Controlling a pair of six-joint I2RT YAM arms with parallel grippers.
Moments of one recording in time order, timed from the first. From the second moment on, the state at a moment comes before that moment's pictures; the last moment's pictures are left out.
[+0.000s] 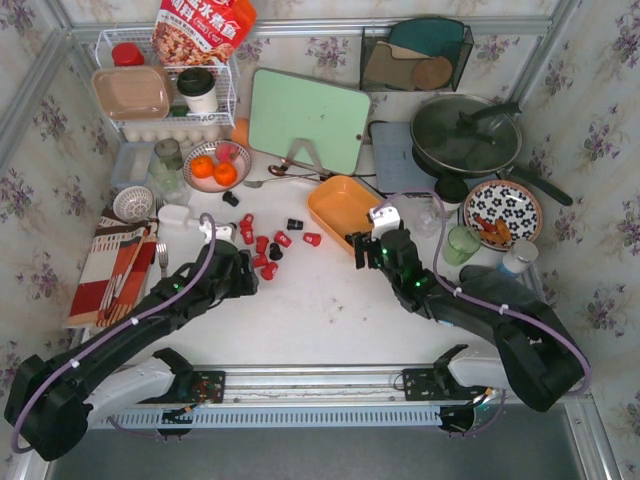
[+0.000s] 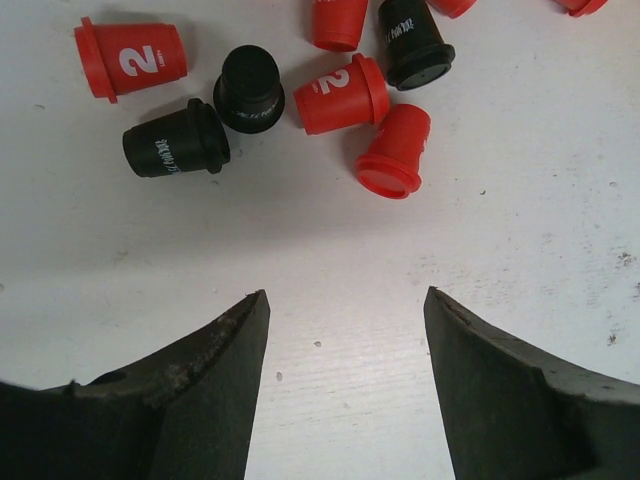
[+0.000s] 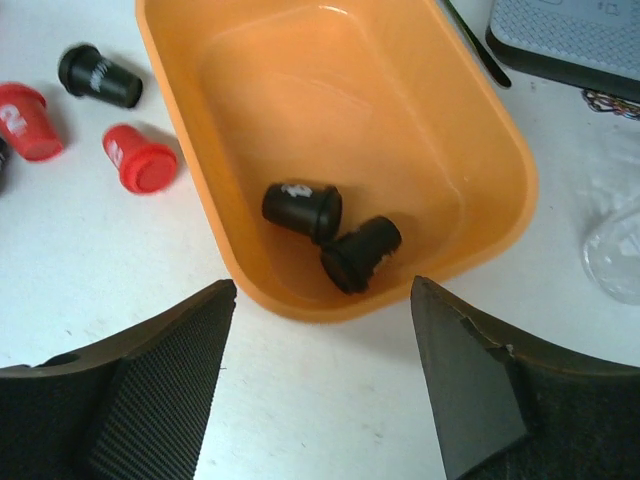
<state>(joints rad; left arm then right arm) -0.64 0.96 0.59 -0.41 -0.21 -0.55 0.60 1.28 0.52 0.35 0.27 0.12</state>
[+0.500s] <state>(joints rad) -0.64 1.24 0.73 -0.40 -0.13 -0.51 0.60 1.01 0.22 0.69 0.29 -0.02</state>
